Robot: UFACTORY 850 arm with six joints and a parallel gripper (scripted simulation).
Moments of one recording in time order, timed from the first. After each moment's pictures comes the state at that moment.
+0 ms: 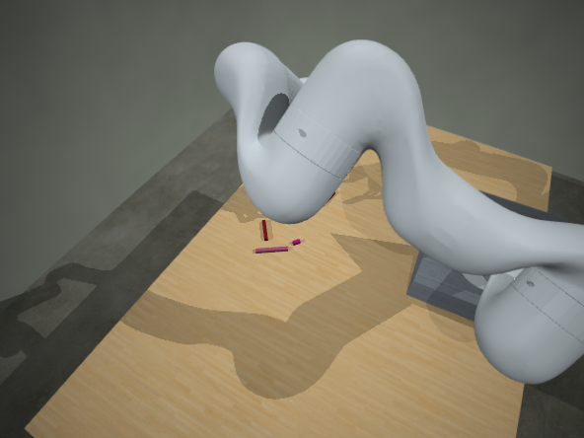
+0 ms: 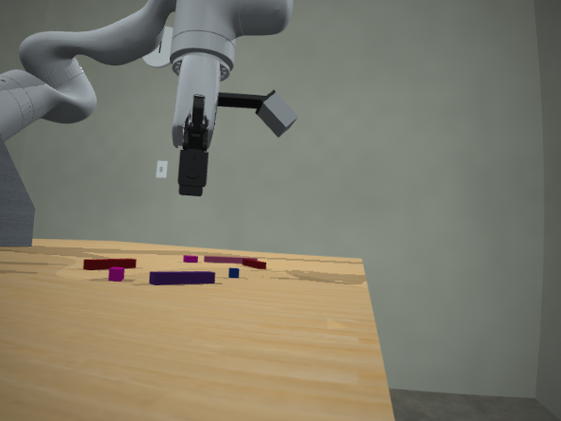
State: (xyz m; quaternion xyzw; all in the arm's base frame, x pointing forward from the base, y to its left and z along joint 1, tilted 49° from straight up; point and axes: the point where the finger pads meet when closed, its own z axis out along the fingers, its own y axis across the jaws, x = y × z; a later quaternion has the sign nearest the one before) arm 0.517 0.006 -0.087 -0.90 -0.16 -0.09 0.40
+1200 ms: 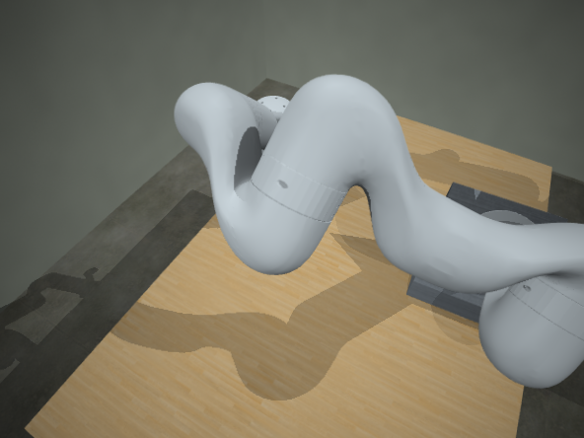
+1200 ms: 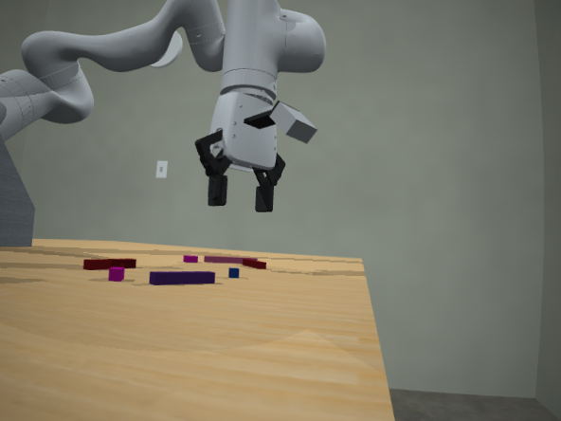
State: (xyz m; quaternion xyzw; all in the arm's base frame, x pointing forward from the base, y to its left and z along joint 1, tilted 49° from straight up) arm 0.564 0.072 -0.031 -0.87 0.27 0.11 0.40
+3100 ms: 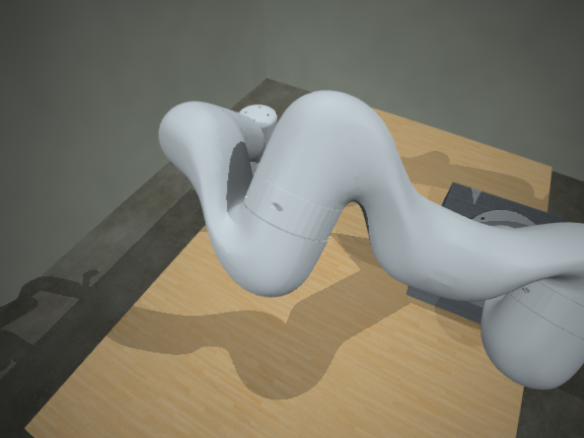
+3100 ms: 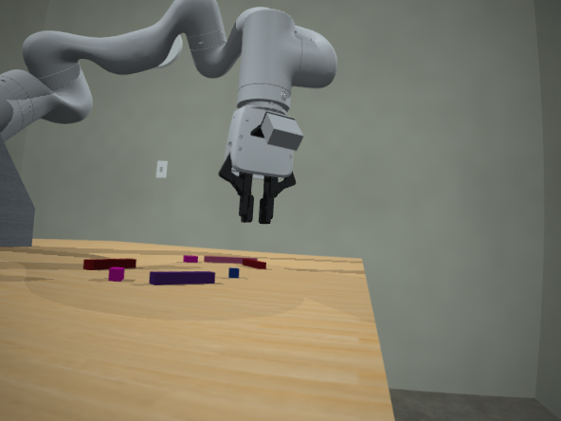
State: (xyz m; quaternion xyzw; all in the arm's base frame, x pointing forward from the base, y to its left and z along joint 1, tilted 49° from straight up) arm 0.578 0.101 -0.007 -0.80 0.43 0.19 0.36
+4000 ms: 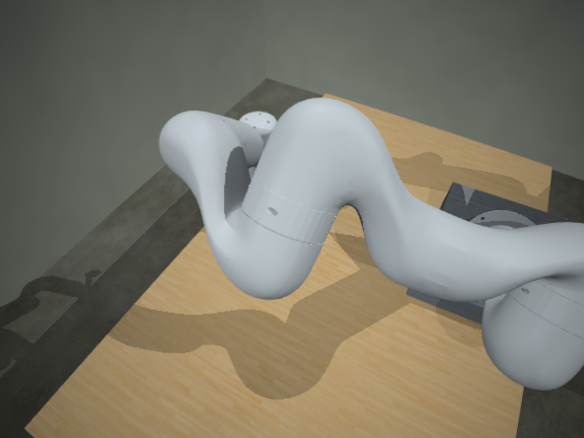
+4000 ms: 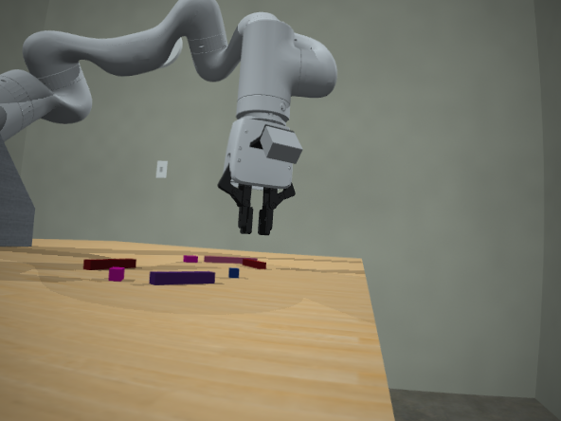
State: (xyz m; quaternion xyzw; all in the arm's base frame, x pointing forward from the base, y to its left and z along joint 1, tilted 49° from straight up) arm 0.578 0.115 -0.018 -0.80 0.43 0.19 0.36
